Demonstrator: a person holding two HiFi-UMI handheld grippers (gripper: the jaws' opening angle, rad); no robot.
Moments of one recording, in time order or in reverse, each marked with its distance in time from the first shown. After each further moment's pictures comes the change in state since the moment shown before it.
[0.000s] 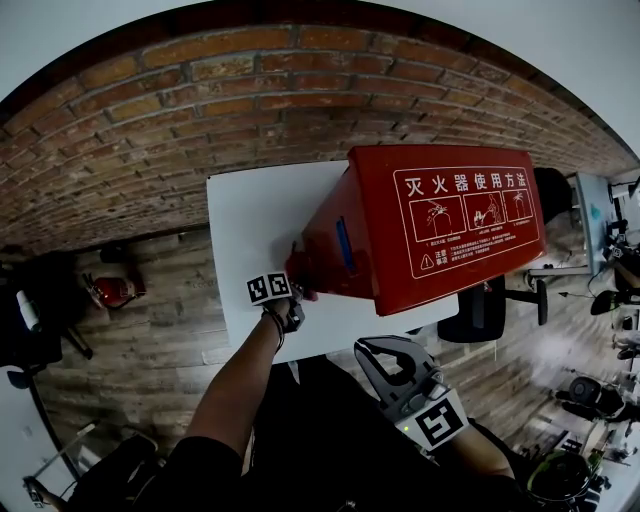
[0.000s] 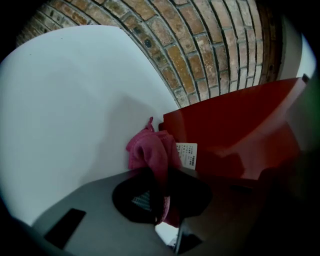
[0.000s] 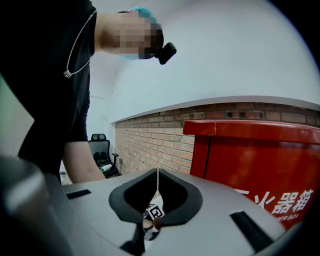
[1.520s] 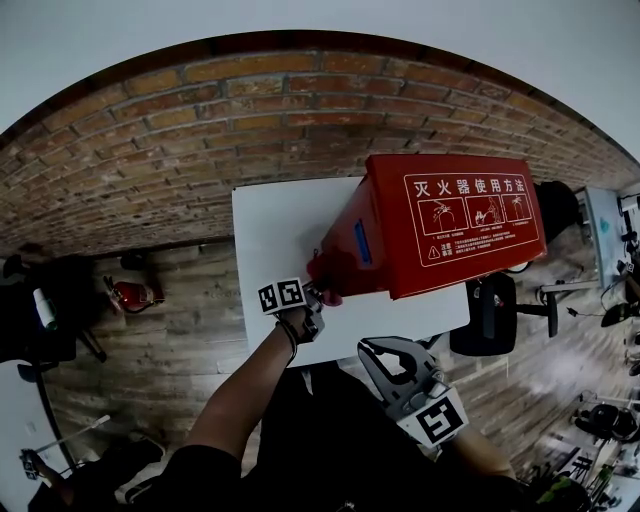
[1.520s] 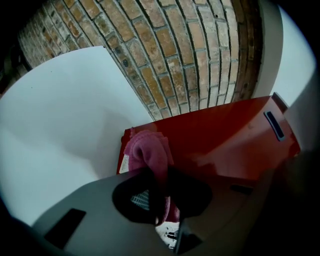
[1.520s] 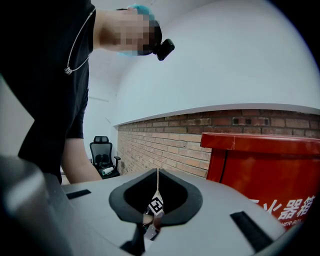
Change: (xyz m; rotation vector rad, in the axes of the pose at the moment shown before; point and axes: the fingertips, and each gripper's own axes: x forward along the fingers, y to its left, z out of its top) left arm -0.063 -0.095 0.013 -0.014 -0.077 -0.205; right arm 0.004 0.027 0.022 -0.029 -0.051 0.020
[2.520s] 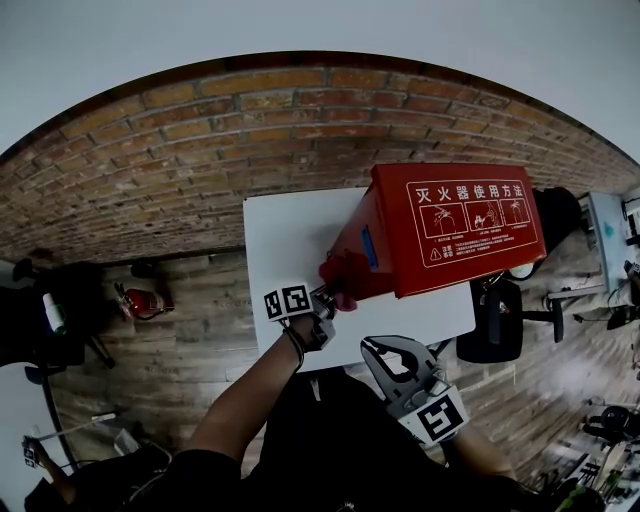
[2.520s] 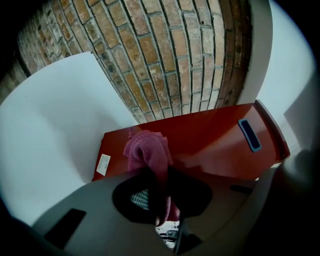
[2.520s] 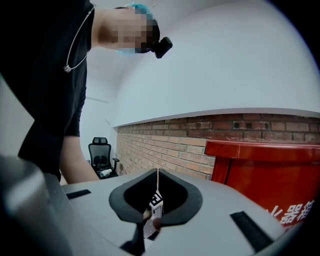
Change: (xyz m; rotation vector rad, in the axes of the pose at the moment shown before) left arm -0.024 -0.065 0.006 -0.006 -0.014 -0.112; right arm 0.005 0.004 0.012 -0.012 -0.028 -0.012
